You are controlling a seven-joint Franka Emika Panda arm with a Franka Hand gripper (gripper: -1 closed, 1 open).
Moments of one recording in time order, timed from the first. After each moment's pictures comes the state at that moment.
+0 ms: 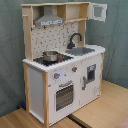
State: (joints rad) arm 0.03 -1.45 0.39 -2.53 -1.28 1.91 0.51
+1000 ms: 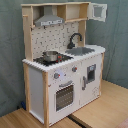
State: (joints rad) arm 0.02 -1.42 0.22 -2.63 -1.37 2.16 0.52
